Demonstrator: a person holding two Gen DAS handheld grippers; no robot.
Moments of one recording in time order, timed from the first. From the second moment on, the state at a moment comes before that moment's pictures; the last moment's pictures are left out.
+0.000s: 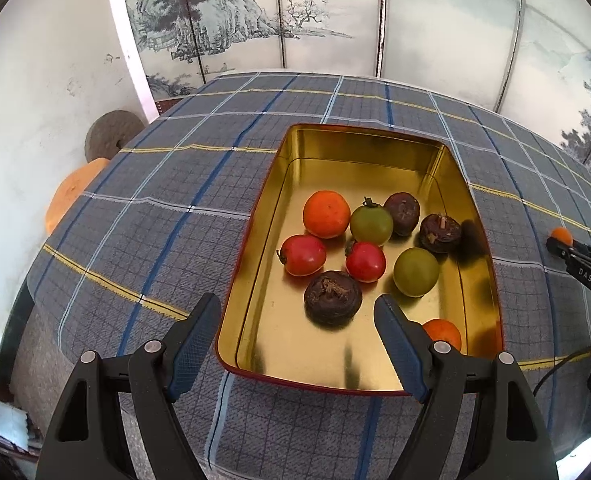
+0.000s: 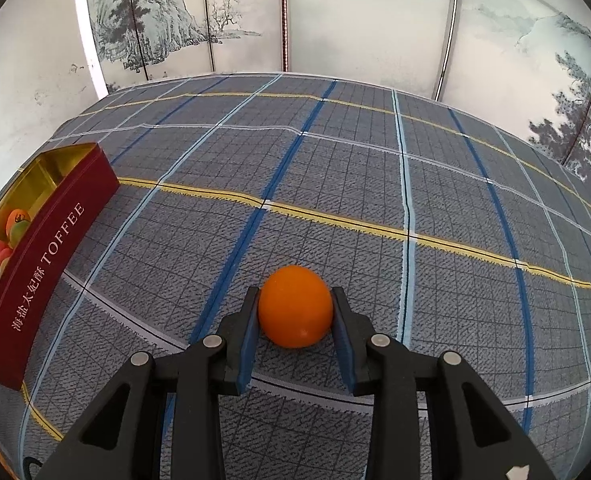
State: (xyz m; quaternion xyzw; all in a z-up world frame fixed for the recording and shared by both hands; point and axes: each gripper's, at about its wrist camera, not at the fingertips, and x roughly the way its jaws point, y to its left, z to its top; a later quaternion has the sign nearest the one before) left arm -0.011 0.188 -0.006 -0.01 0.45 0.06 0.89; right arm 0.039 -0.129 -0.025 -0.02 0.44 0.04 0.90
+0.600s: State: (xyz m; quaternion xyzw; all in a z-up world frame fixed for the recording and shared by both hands) left arm -0.025 0.208 0.000 -0.03 0.44 0.08 0.89; right arm 0.044 -0.128 -0.026 -0.02 0.45 0.04 0.89
